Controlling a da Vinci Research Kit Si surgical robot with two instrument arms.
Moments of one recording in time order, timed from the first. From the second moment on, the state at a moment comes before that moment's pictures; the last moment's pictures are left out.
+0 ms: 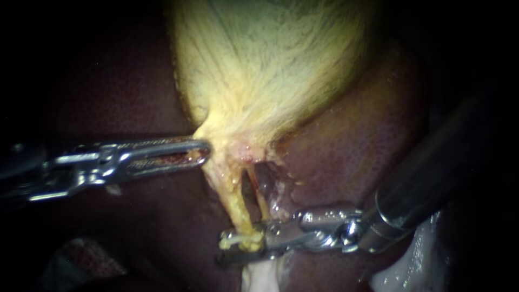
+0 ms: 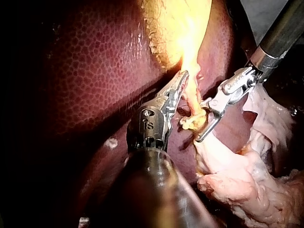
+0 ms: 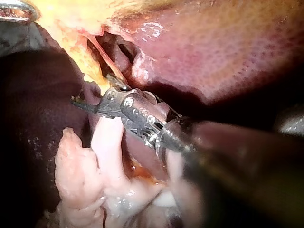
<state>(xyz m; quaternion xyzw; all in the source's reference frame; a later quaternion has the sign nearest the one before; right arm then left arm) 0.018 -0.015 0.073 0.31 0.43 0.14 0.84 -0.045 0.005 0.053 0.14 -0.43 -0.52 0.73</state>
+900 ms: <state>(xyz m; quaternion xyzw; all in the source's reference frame) 0.016 -0.012 0.070 0.21 0.47 0.08 0.85 -0.045 0.005 0.053 0.14 -0.43 -0.52 0.73</state>
